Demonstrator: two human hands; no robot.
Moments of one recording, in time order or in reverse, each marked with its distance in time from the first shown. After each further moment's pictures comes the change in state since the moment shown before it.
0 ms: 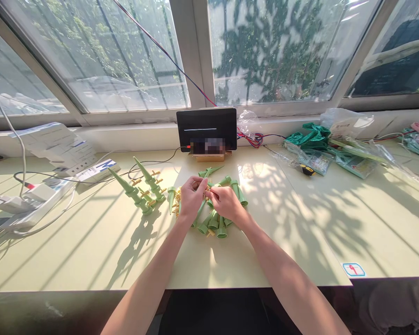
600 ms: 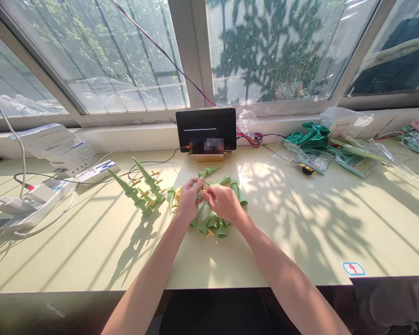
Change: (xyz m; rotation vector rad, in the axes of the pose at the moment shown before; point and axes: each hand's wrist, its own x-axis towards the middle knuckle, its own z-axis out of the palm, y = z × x) left_hand 0.007 -0.003 -0.004 -0.272 -0.063 -0.282; right_hand 0.001 -0.005 0.002 -0.112 0.033 -0.007
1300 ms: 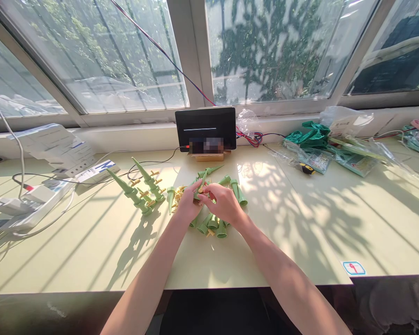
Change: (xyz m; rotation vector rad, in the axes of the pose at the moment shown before) left_hand 0.007 -0.006 -0.006 -0.279 -0.073 -0.275; right_hand -0.003 -0.009 0.000 0.106 0.065 -0.060
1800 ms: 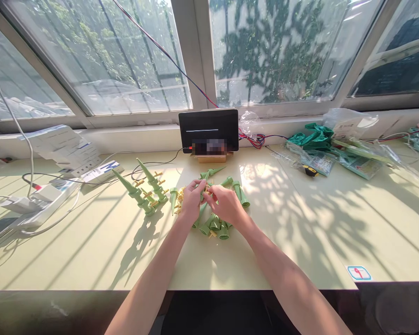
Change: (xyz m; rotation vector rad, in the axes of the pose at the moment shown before) left_hand -0.006 0.000 0.008 0.267 0.119 0.261; right_hand 0.000 0.004 0.000 -0.137 -0.062 0.045
